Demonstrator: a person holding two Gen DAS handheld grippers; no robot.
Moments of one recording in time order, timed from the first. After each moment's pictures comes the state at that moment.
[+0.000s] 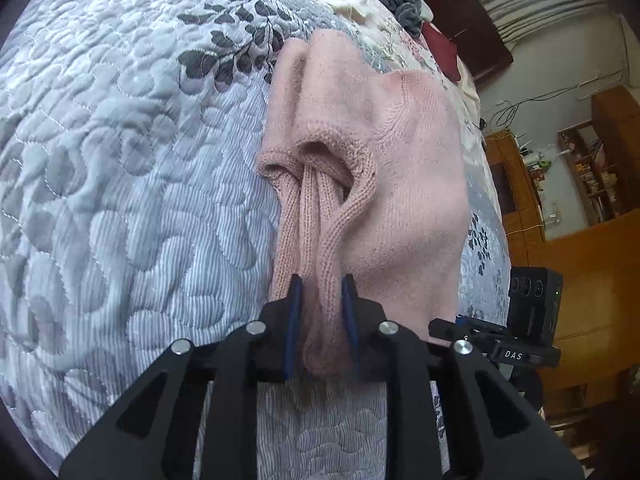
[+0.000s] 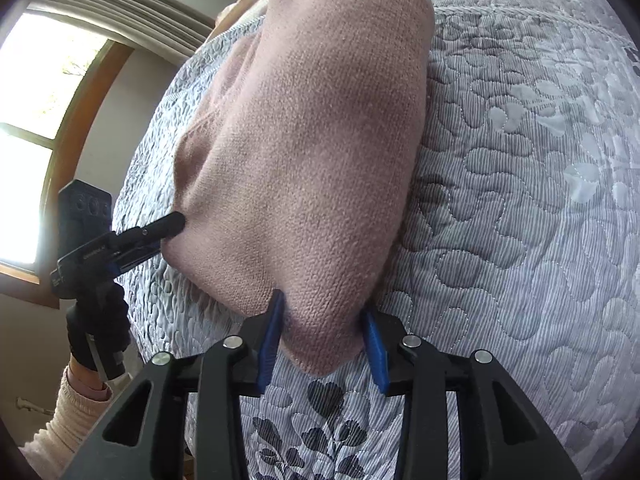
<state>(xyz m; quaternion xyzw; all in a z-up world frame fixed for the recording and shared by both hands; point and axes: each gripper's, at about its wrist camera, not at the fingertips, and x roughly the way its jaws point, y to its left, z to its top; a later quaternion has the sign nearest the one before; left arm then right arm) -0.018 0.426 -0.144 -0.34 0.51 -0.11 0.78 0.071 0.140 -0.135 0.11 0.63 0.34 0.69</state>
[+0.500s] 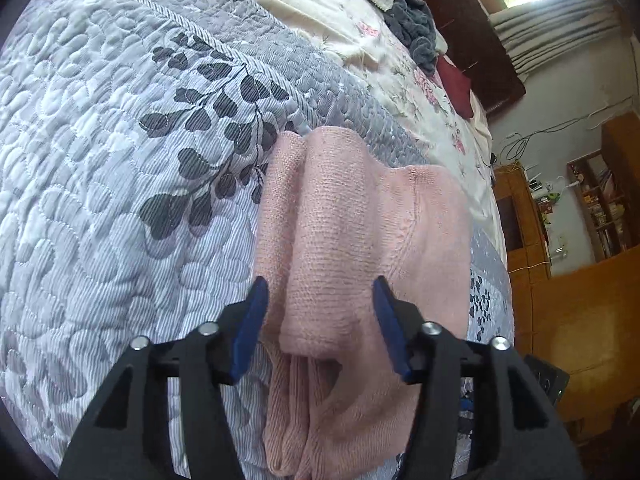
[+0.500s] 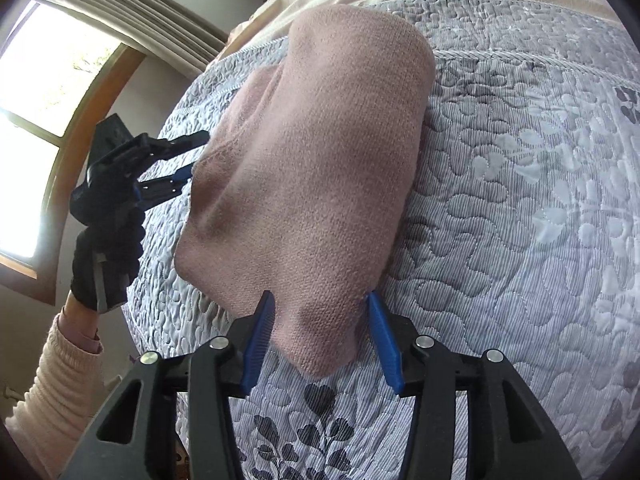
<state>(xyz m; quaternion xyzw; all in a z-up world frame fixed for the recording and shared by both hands) 0.075 0.448 -0.136 -0.36 0.49 -0.08 0.79 0.077 0.125 -0.111 0.10 0.60 0.35 0.71</state>
